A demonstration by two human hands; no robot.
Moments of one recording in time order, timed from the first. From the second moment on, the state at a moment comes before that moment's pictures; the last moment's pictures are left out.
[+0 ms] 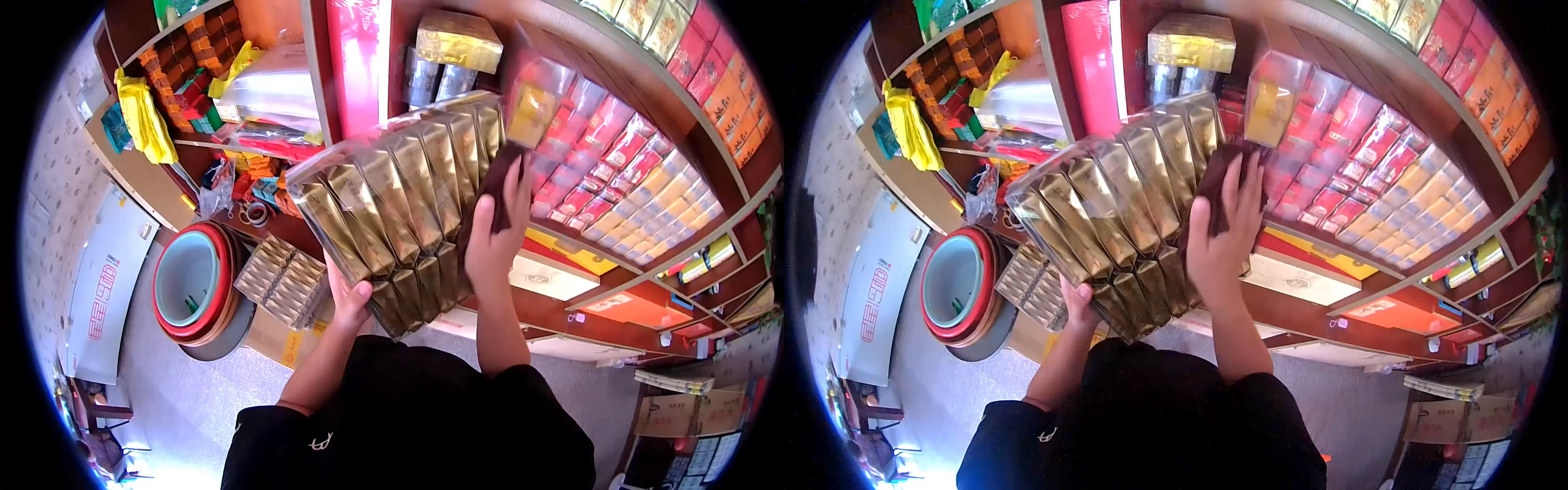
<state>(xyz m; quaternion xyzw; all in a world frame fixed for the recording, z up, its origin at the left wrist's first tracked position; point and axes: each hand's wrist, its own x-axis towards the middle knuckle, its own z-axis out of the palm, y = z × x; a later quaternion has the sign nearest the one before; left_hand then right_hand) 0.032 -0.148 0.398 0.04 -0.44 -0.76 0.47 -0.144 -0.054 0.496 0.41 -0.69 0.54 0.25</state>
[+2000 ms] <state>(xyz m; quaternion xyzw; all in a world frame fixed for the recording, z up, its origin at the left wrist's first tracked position) -0.037 -0.117 0.314 0.07 -0.19 -0.93 0.30 -0.148 -0.073 0.382 0.39 -0.86 0.22 0.24</state>
